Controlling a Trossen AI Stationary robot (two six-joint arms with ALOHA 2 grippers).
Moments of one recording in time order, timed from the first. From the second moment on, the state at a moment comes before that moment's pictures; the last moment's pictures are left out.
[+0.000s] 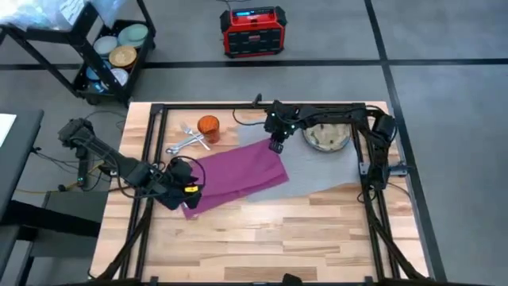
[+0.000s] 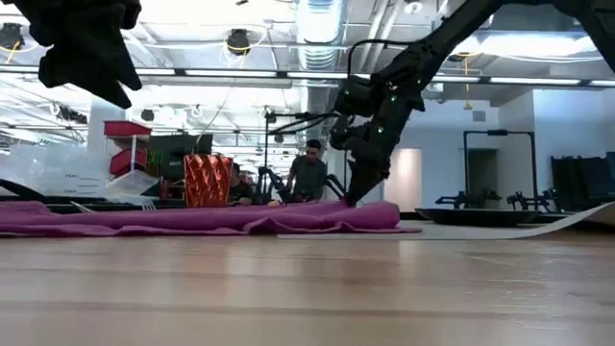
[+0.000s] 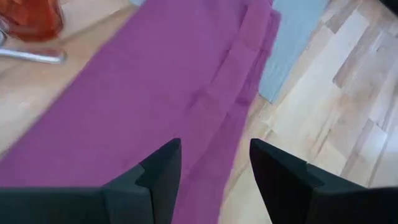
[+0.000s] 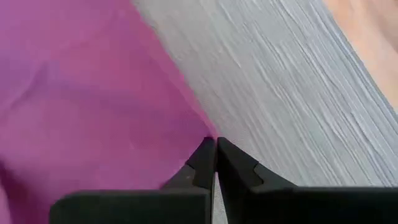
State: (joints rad) left arm -0.54 1.00 0.76 -0.86 -0.57 -1.25; right arm -0.49 1.92 1.27 -0.43 -0.13 -0.11
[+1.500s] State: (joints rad) left arm -0.49 1.58 0.46 0.45 -0.21 -1.33; right arm -0.64 1.86 1.27 -0.43 -0.30 0.03
